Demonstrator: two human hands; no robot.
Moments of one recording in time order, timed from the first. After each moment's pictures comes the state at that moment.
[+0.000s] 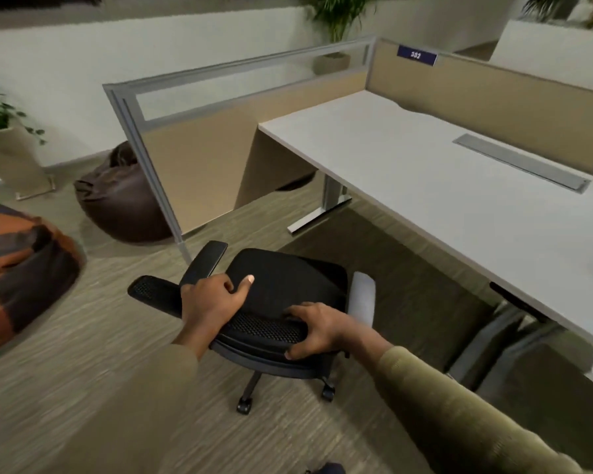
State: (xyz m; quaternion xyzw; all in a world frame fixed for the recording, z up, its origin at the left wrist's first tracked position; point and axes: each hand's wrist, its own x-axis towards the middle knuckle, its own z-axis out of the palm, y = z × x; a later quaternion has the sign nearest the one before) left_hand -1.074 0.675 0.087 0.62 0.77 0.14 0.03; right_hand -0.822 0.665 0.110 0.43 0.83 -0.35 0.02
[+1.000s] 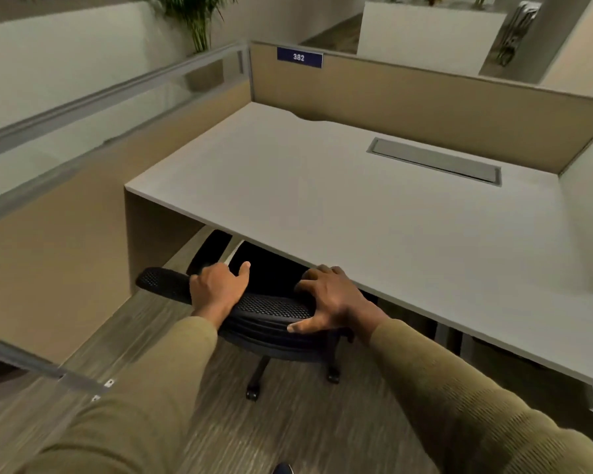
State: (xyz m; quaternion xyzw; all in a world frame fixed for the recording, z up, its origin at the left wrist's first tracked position) left_hand -0.904 1.095 0.096 0.73 0.67 0.11 0.11; right_hand -0.674 0.984 0.117 0.62 0.78 -0.10 -0.03
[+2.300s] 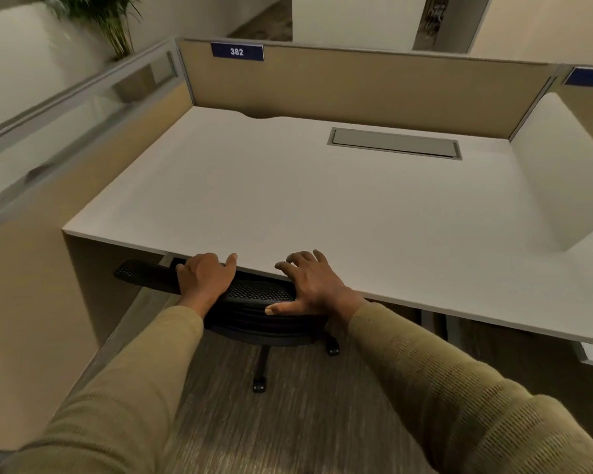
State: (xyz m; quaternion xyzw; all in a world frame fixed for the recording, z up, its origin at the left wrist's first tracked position) left_hand -0.862 1.220 0.093 0.80 0.59 0.03 0.10; right_hand -0.674 1.062 0.119 0.71 0.69 -0.11 -0.05
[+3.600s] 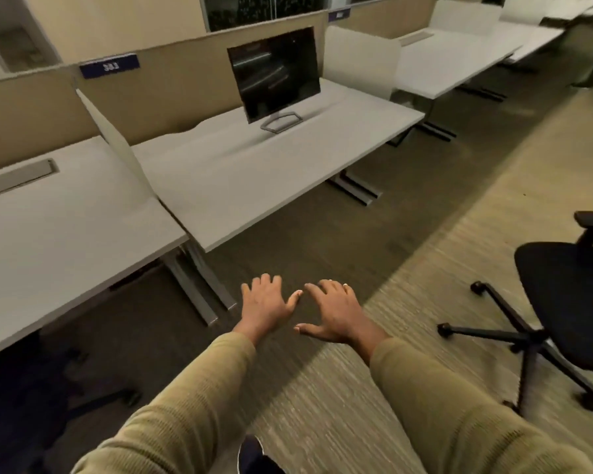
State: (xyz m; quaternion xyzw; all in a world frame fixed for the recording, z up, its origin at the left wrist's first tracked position) left_hand -0.548 0.493 0.070 1.00 -0.01 -0.07 0.07; right_hand -0.567 0.314 0.075 0.98 0.18 -0.09 -0.08
